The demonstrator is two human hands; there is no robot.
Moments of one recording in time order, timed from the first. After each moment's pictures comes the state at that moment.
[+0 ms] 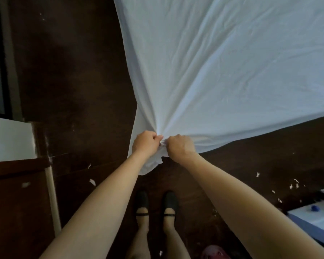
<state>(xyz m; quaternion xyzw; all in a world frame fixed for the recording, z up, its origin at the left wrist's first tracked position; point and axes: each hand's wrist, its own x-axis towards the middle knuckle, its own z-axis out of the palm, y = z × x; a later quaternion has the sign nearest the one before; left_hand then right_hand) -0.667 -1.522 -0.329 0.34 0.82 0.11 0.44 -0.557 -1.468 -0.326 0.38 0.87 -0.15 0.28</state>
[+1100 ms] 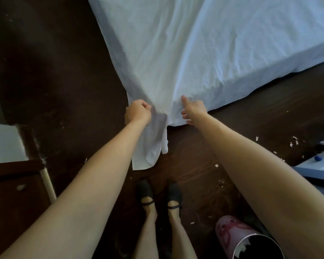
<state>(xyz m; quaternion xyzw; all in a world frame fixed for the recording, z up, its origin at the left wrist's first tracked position) -0.641 -1.547 -0.346 0.29 0.86 0.16 0.38 -0.484 -1.488 -0.352 0.74 0.40 -0.54 -0.09</state>
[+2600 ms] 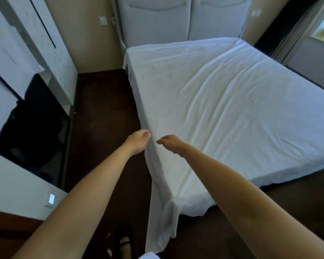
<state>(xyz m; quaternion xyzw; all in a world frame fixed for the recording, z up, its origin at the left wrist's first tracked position) -0.769 -1.528 0.064 0.46 0.79 0.22 0.36 -0.640 -1.446 0.038 0.52 0.69 -0.50 0.01</state>
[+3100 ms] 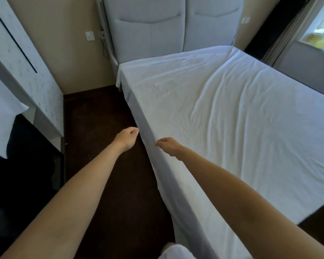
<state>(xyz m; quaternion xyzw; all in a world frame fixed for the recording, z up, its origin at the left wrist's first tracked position) -1.081 -1.318 0.081 0.47 0.78 0.22 0.34 -0.913 -1.261 0.053 0.54 0.65 -0.53 -0.04</state>
